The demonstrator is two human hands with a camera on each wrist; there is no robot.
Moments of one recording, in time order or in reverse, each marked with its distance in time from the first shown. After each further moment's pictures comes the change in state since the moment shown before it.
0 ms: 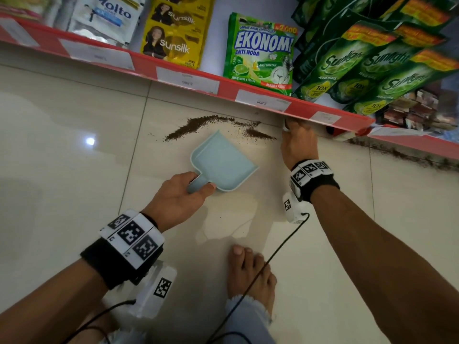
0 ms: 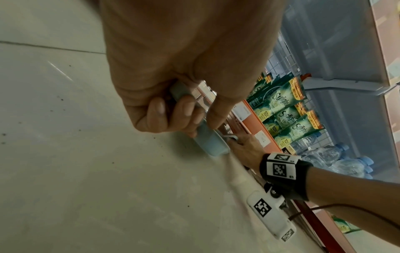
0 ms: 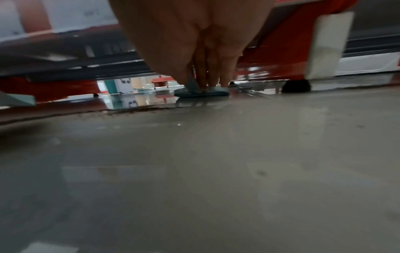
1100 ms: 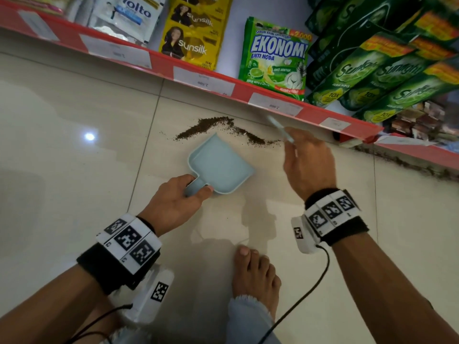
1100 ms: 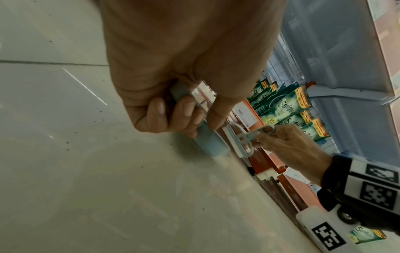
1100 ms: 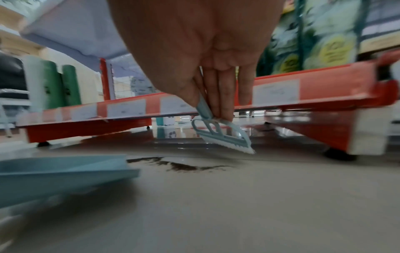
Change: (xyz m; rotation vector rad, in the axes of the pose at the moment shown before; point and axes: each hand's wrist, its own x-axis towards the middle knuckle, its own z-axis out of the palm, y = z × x) left_hand -0.010 -0.017 -0.014 -0.052 0.022 -0.032; right_hand -0.054 -0.048 -0.042 -0.041 0.113 -0.193
